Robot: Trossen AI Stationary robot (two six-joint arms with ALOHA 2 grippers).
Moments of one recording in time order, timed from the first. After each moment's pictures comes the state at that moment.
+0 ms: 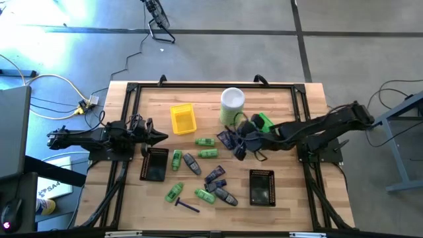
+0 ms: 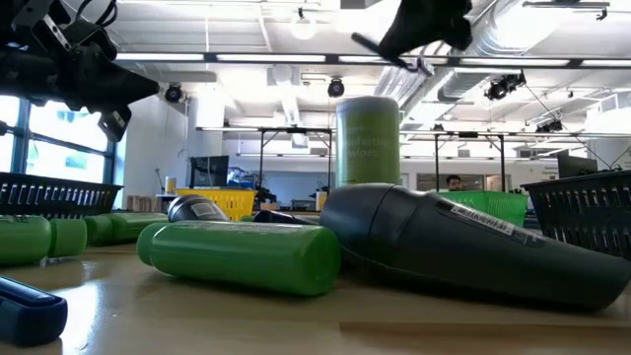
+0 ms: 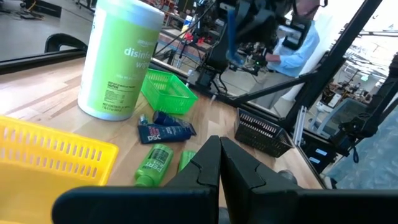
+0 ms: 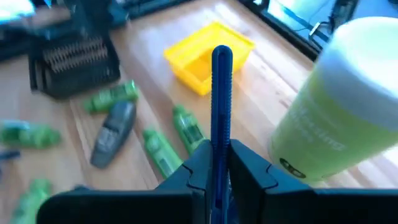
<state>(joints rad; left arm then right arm) 0.00 0.01 0.04 -0.02 -0.06 -0.42 0.25 1.38 1.16 -0.54 0.58 0.59</state>
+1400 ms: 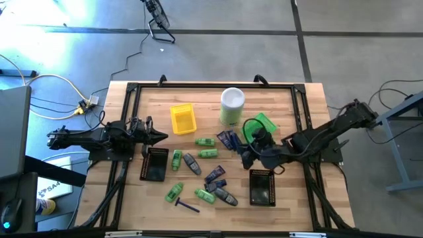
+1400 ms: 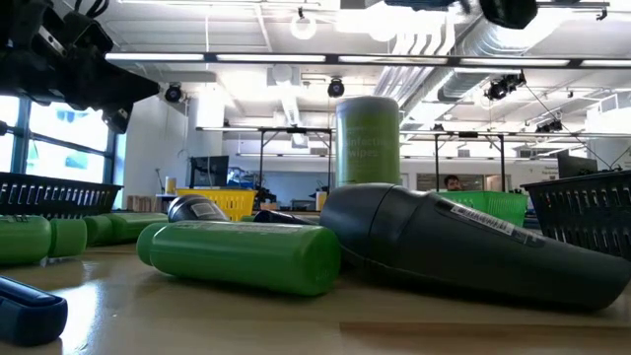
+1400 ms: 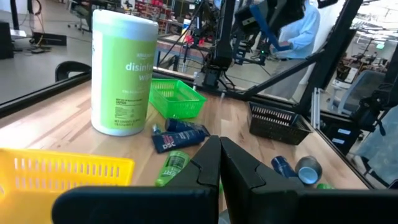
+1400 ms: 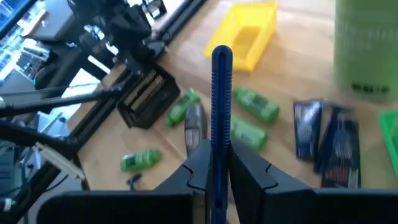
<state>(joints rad) 0.00 0.01 0.04 -0.02 -0.07 -0.23 0.46 1.32 1.16 -0.59 0.64 1.21</state>
